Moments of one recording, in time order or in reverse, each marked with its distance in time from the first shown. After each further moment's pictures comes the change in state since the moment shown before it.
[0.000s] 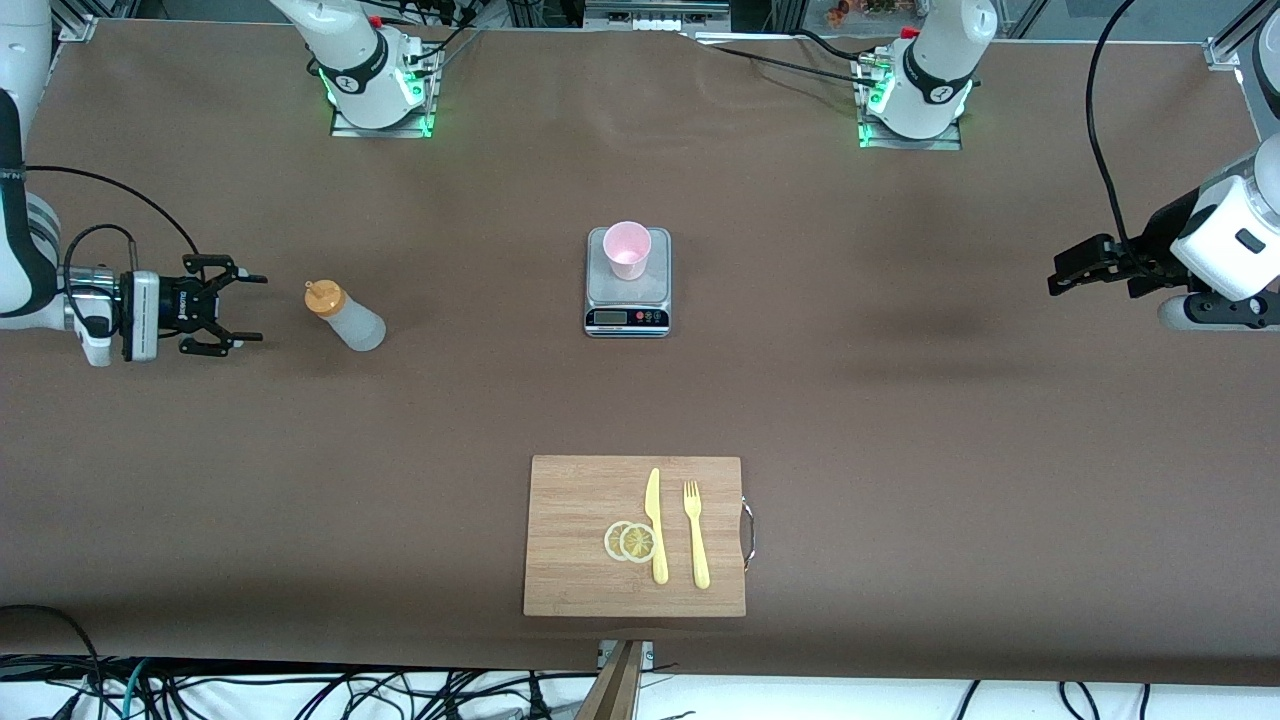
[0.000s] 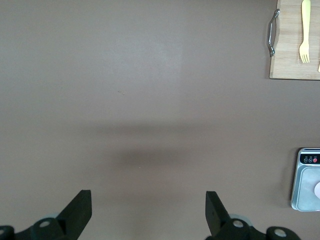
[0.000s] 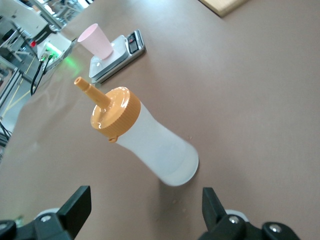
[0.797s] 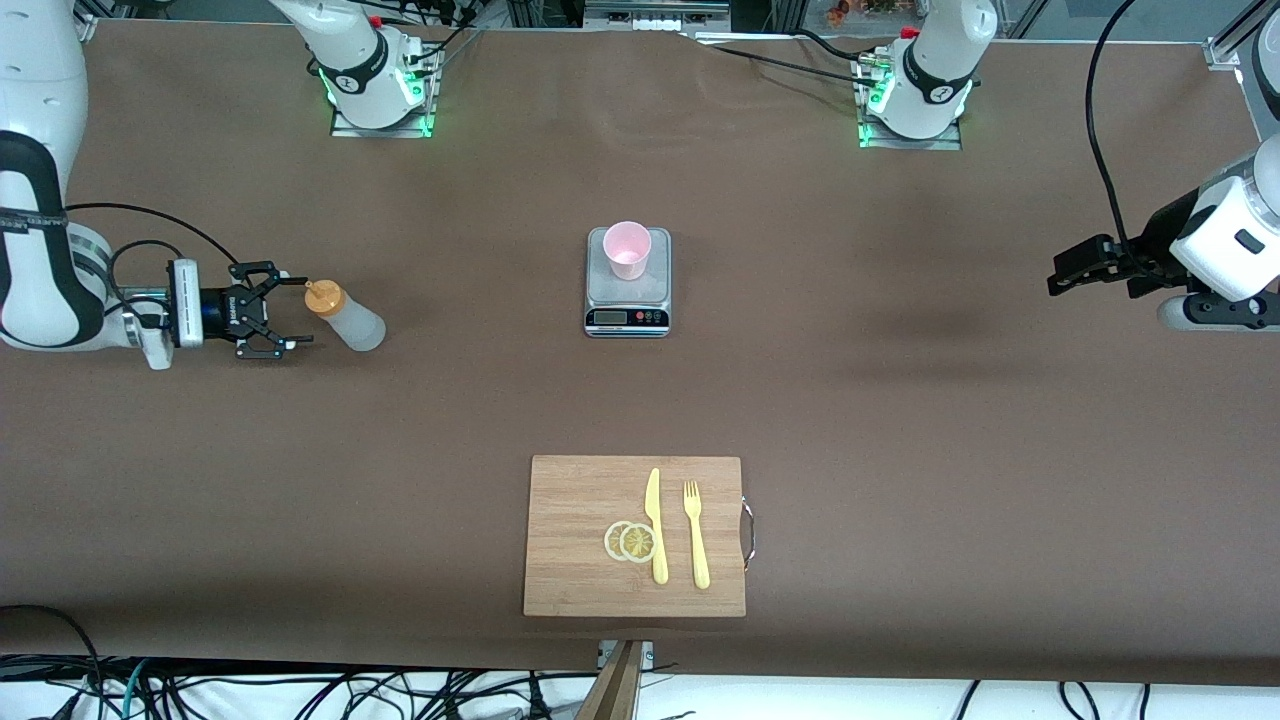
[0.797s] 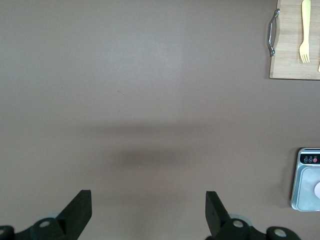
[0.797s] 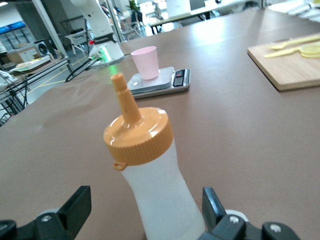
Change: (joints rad) left arm 0.000 0.001 0.000 0.000 0.000 0.000 0.000; right arm 0.002 0.140 0.040 0.029 0.127 -0.147 -0.474
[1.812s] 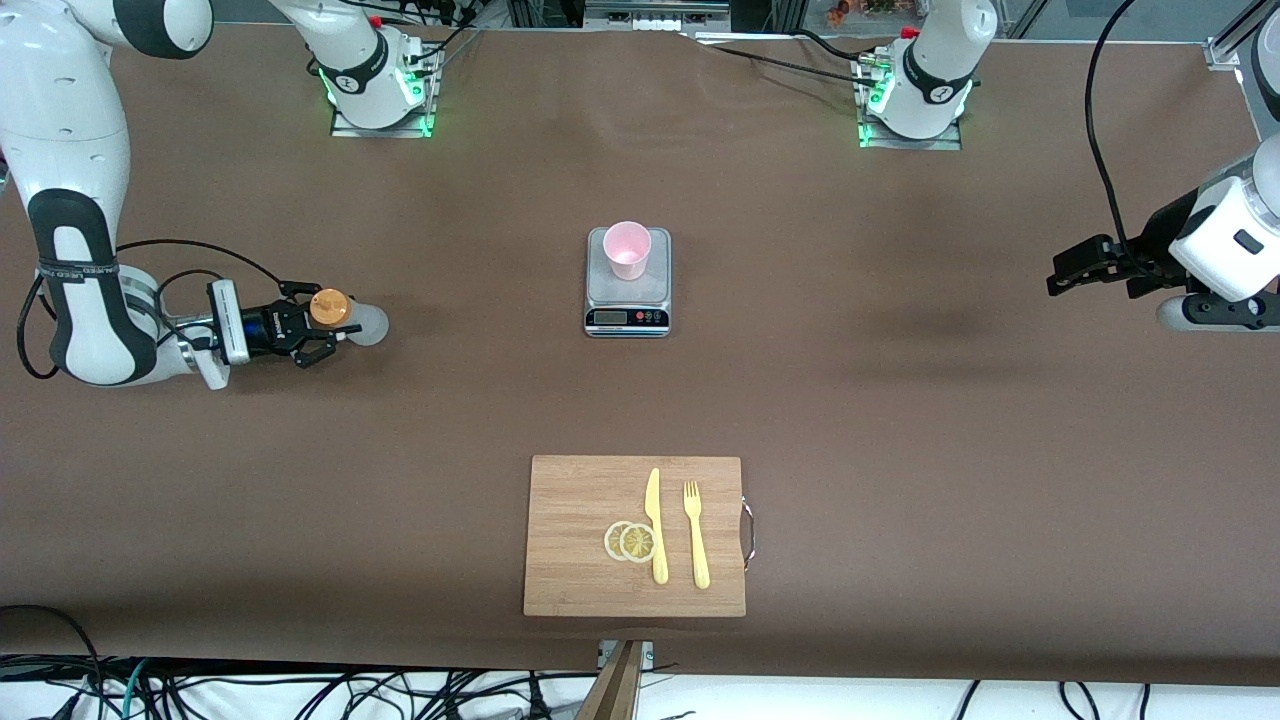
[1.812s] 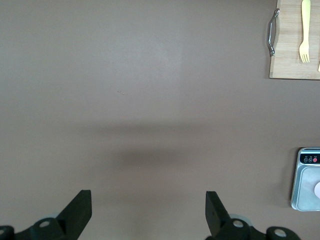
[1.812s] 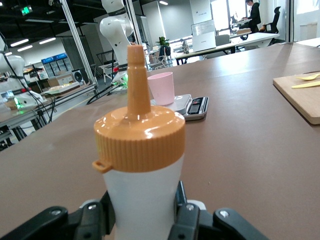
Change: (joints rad) left arm 0.000 0.001 -0.001 0.000 0.000 0.000 0.000; right arm 0.010 0.123 0.070 0.110 0.048 -0.112 0.016
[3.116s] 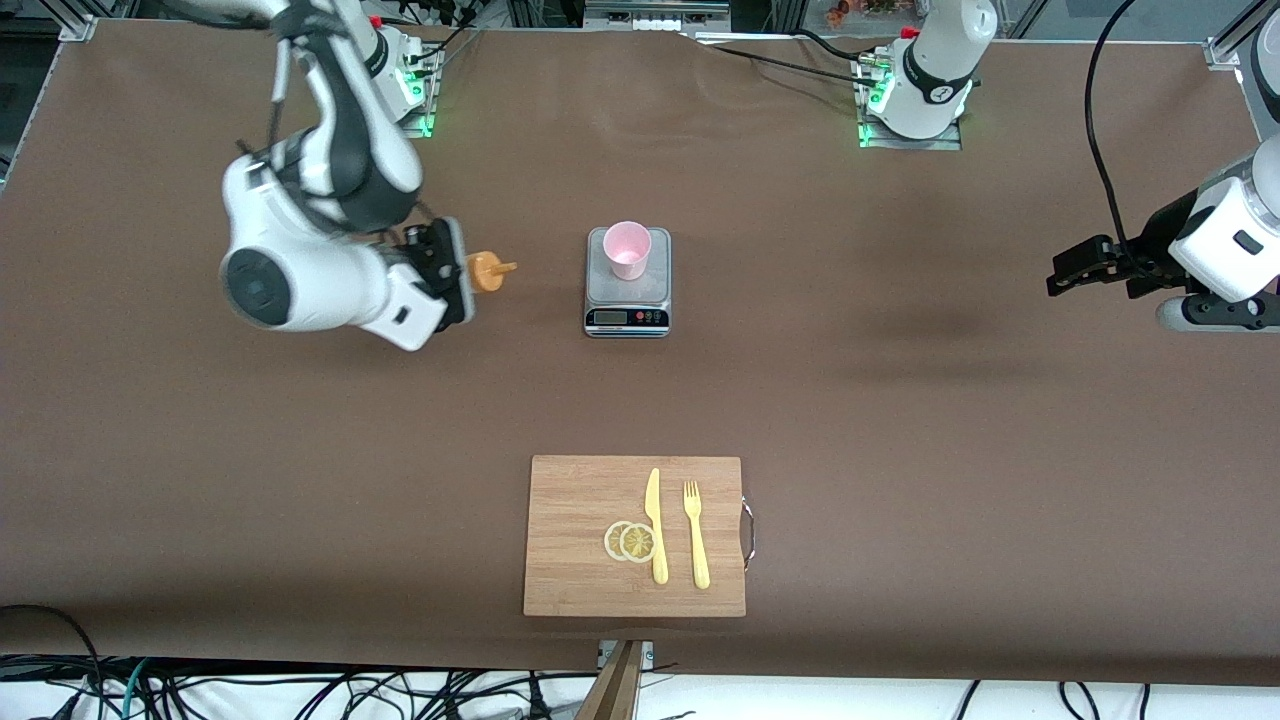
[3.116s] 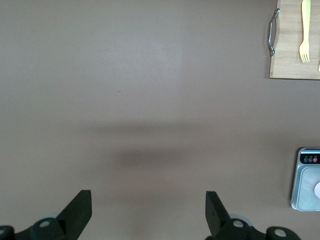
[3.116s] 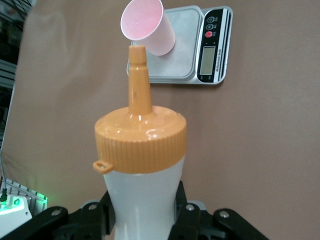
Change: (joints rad) left arm 0.000 0.001 0.000 0.000 0.000 0.000 0.000; right arm 0.724 -0.437 0.003 0.034 -0.615 0.342 1.058
